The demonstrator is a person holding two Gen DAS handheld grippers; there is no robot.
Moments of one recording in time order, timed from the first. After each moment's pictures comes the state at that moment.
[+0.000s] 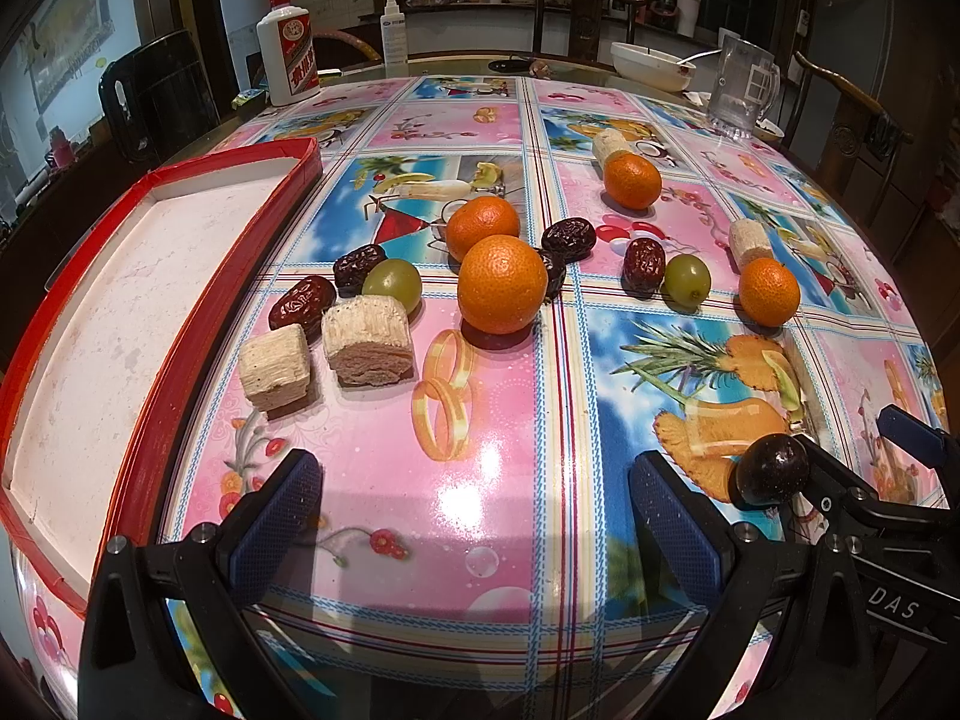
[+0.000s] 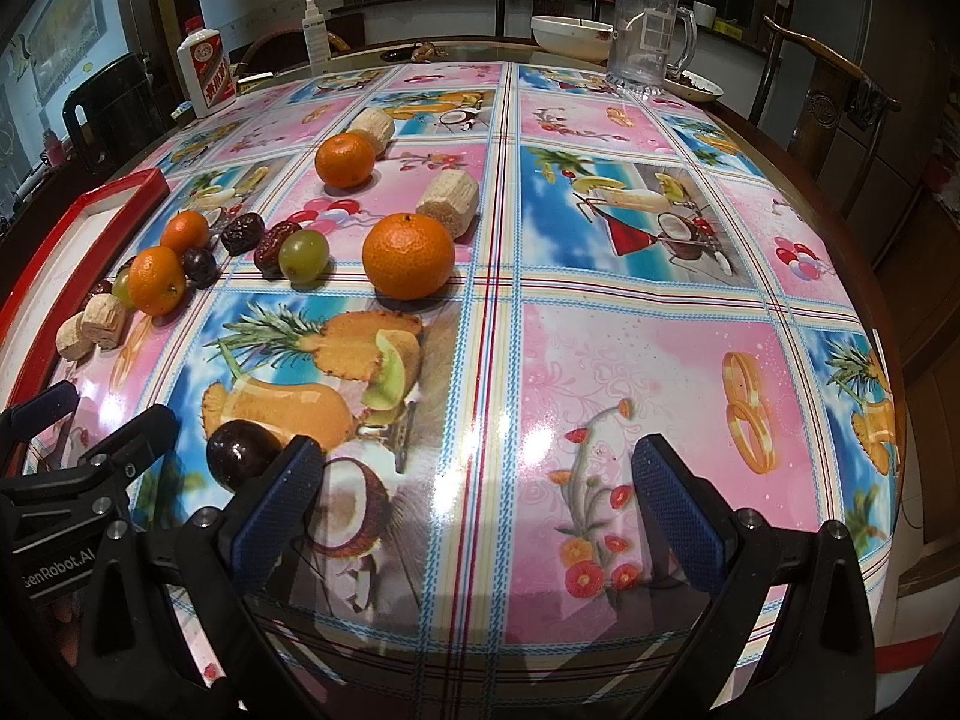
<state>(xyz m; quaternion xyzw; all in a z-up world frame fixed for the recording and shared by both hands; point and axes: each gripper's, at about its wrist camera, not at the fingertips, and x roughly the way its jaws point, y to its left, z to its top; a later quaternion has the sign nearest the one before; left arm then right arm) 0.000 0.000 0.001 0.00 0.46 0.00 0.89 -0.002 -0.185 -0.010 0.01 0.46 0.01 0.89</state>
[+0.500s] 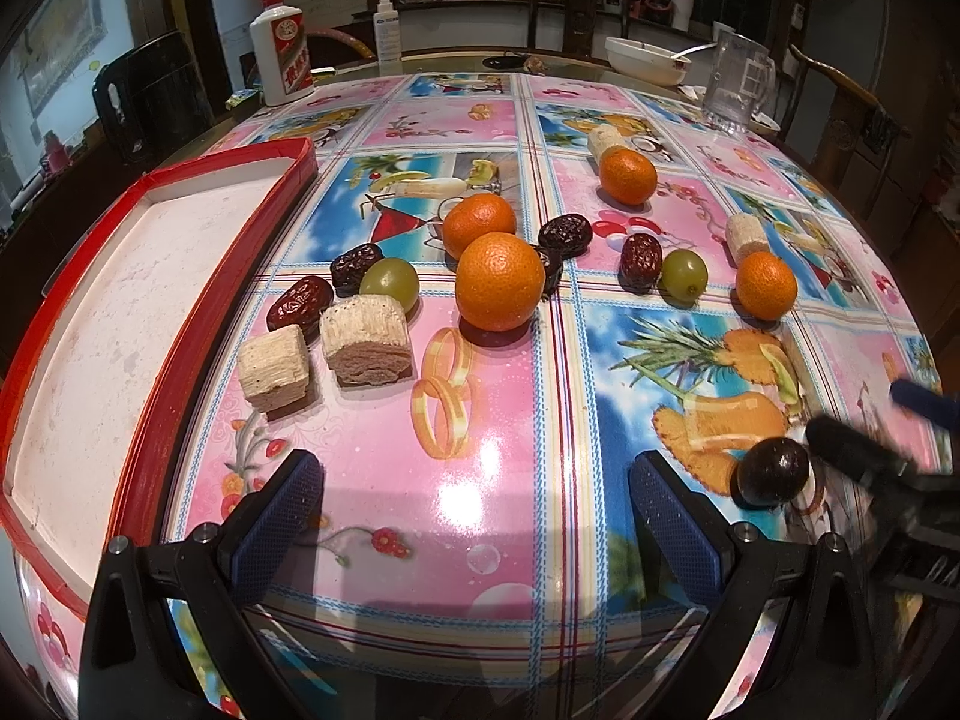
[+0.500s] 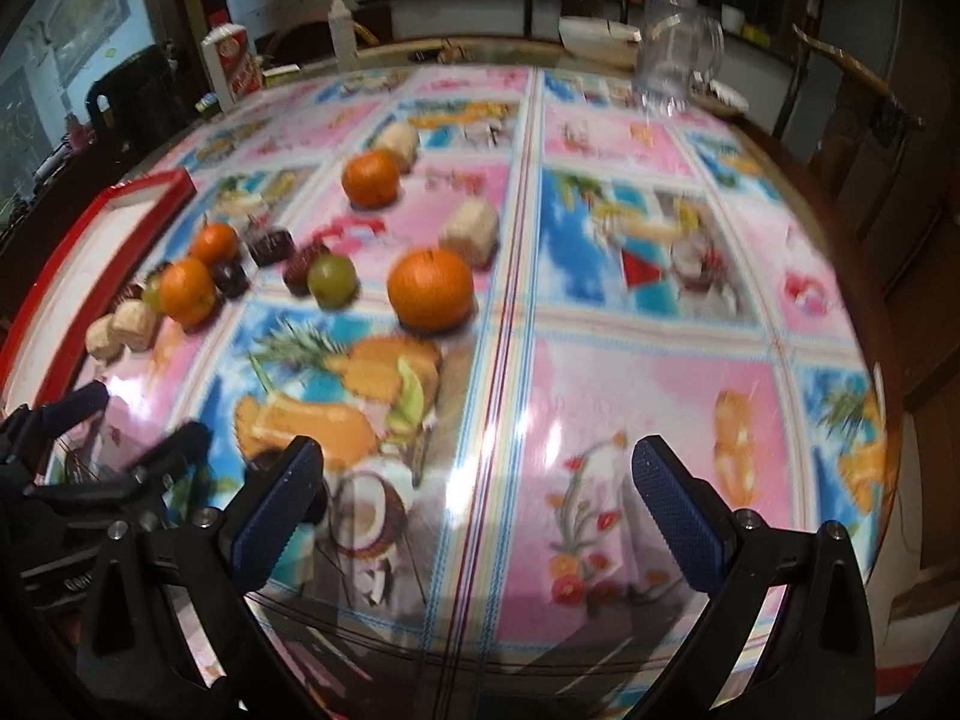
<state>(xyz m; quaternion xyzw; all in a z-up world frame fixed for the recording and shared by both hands) -0.003 -0.001 -0.001 0.01 0.46 -0.01 0.89 0.001 -0.185 0.014 -0.01 0.46 0.05 0.89</state>
